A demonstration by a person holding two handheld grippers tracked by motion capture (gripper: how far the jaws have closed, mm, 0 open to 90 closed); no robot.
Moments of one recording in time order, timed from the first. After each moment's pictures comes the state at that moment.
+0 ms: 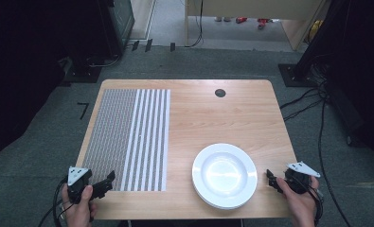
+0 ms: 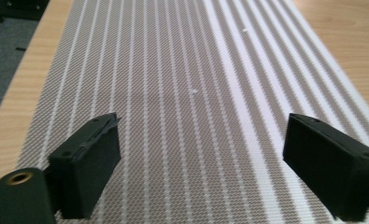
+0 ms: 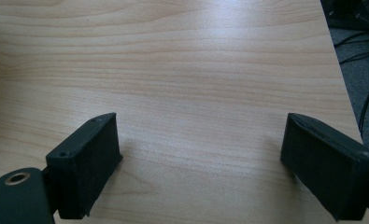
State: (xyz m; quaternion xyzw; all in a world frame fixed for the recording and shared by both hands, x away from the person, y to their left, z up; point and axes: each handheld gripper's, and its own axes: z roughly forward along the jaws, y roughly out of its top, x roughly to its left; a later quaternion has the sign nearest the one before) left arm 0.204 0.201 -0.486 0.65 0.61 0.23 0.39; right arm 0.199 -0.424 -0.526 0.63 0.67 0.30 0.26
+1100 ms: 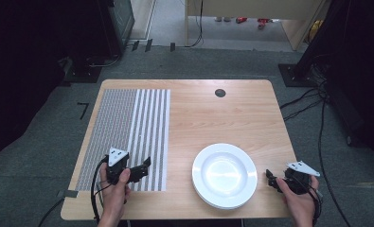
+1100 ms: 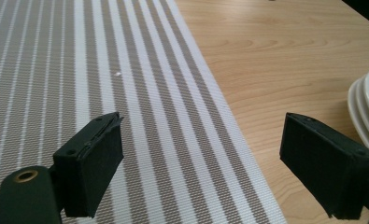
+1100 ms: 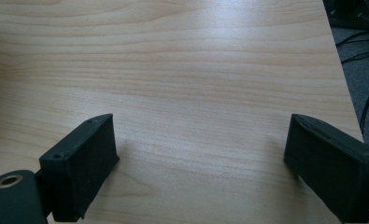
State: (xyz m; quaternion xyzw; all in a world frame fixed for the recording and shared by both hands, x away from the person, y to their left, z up) left arm 0.241 0.102 -0.462 0.70 0.55 0.19 0.43; right arm 0.201 -0.425 -0.526 0.63 0.67 0.30 0.26
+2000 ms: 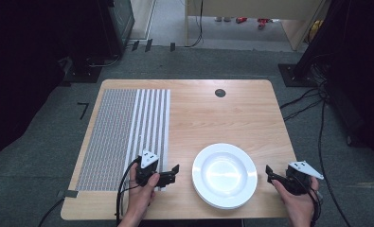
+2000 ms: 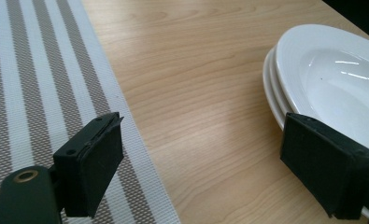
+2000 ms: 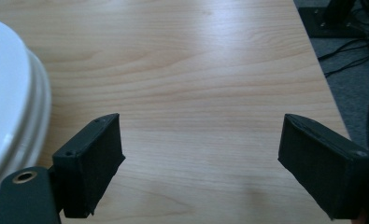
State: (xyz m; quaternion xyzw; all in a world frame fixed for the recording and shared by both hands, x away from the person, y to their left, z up) left arm 0.237 0.030 -0.477 0.75 0.48 0.13 0.44; right arm 0.194 -0.410 -0.504 0.65 0.62 0.34 0.28
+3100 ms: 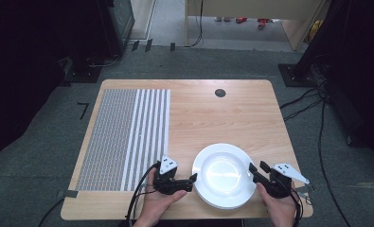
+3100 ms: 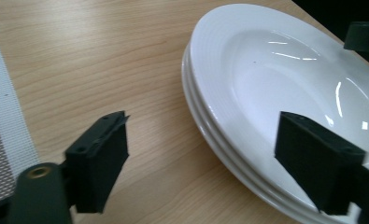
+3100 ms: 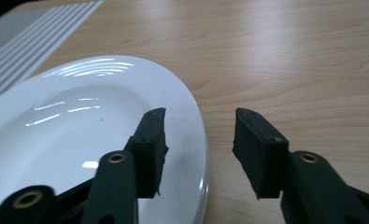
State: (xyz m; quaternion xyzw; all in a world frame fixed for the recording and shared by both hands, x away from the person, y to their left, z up) left arm 0.220 -0.015 -0.480 0.77 0.45 0.08 0.45; right arm 0.185 -0.351 -0.486 0.61 0.62 0.43 0.24
